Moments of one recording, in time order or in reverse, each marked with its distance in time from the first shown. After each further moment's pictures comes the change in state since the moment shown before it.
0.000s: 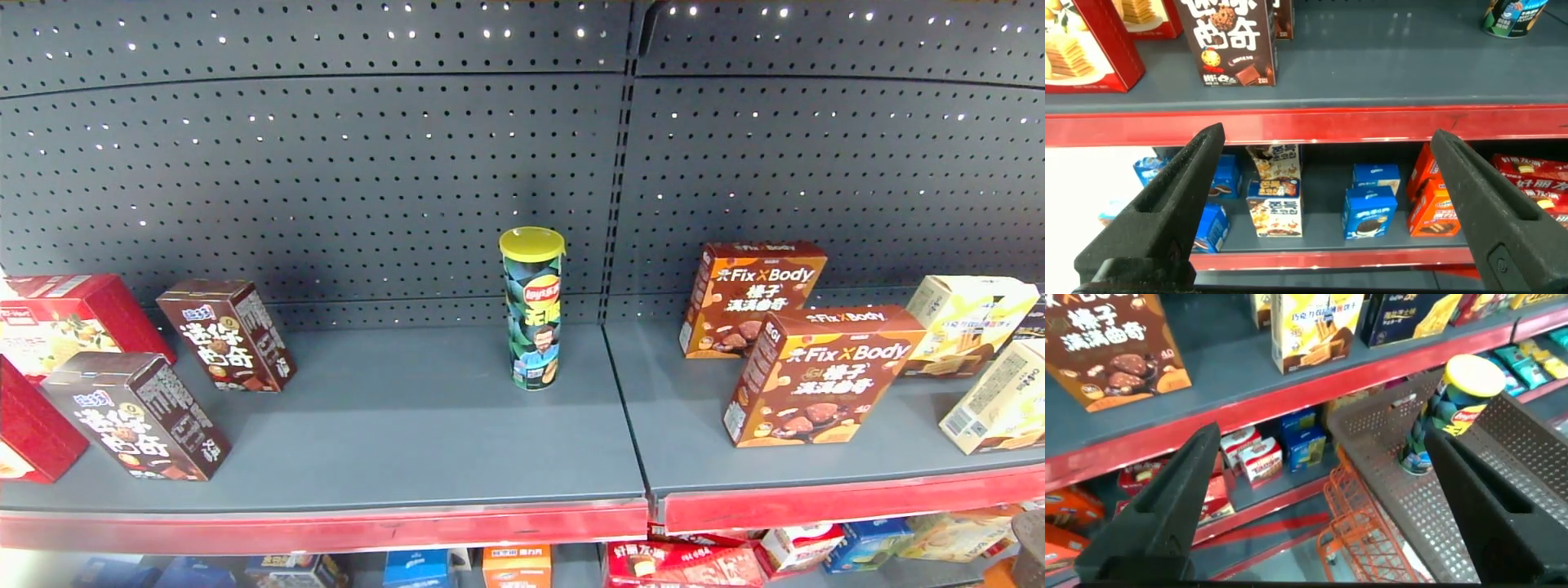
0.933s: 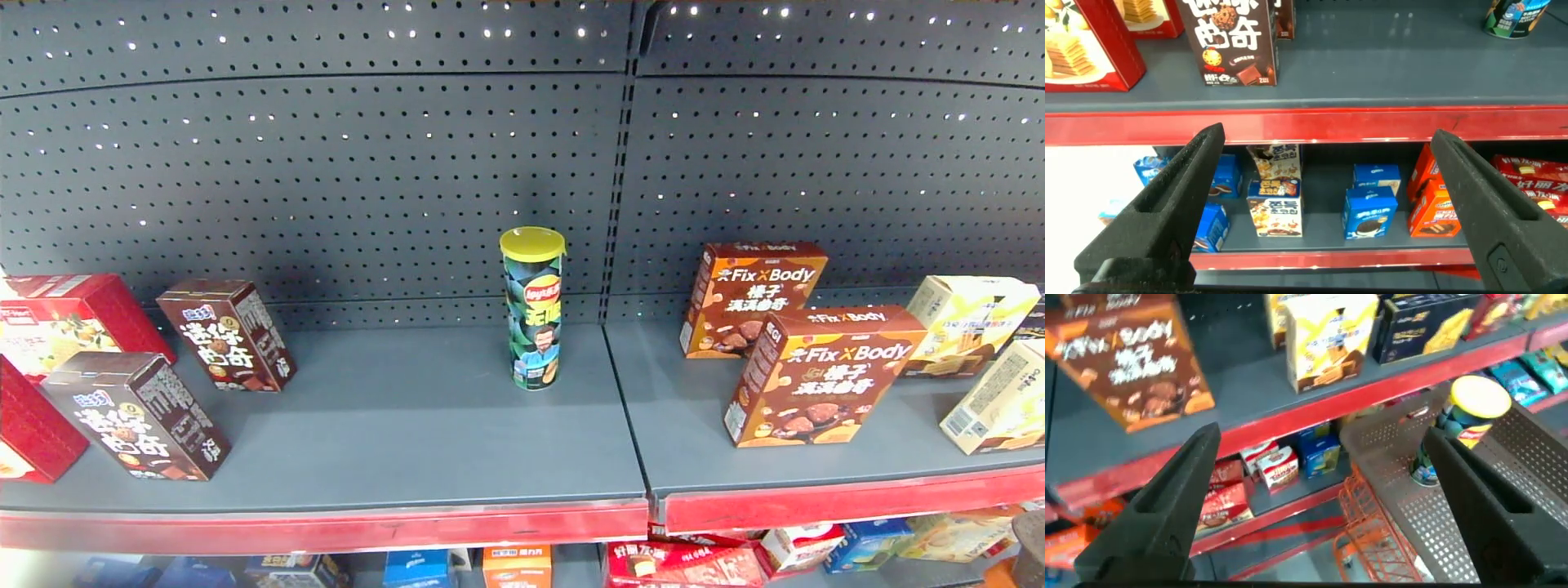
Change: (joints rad) left arm 0.000 0.000 0.000 0.000 0.004 -0.003; right arm 0.089 0.081 -0.176 0.100 -0.023 0.056
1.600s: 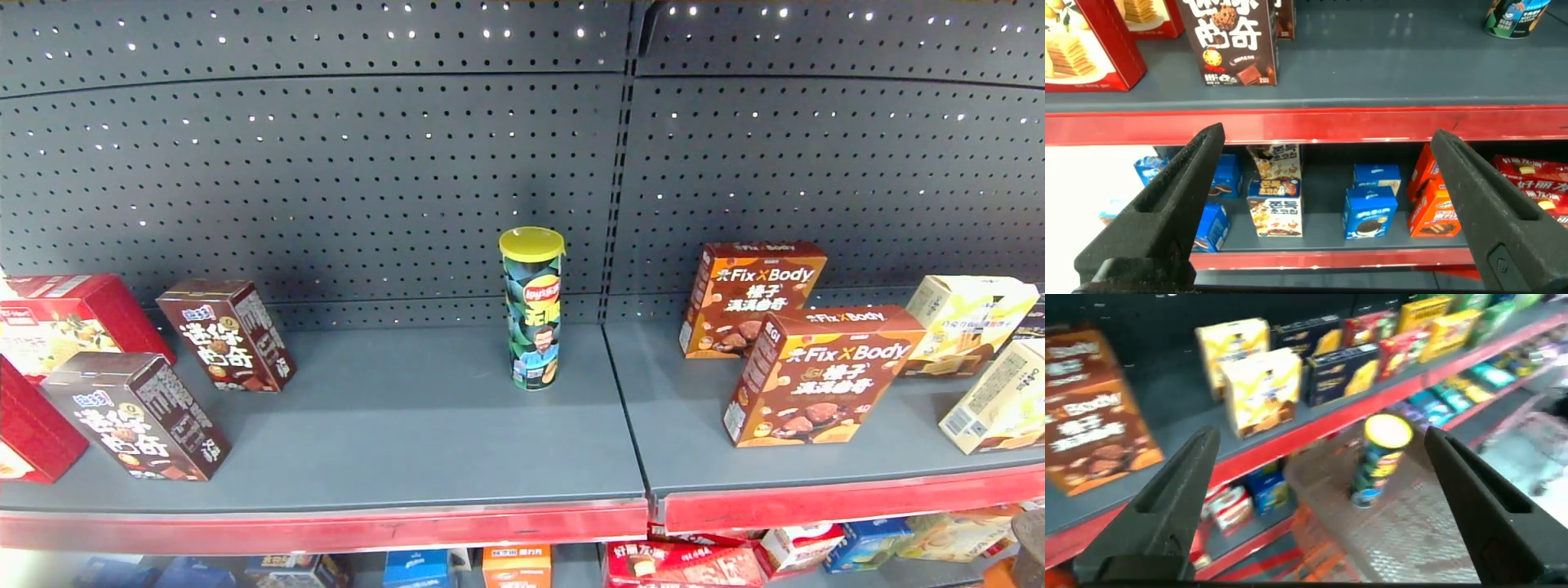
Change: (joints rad) left arm 0.000 0.000 0.000 0.000 0.000 0.000; right arm -0.058 0.065 -0.229 0.058 -0.132 -0.049
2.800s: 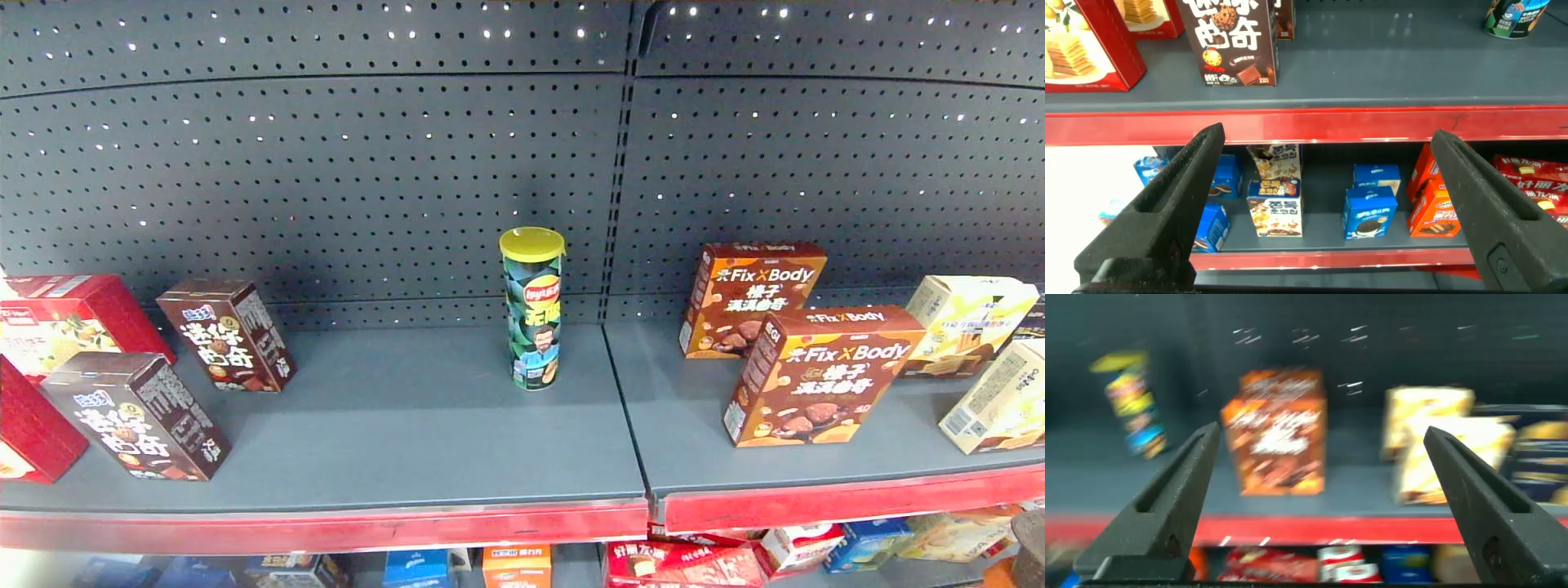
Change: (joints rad) left arm 0.000 0.000 0.000 0.000 0.000 0.000; right arm 0.163 -0.220 0.521 -0.627 0.396 0.002
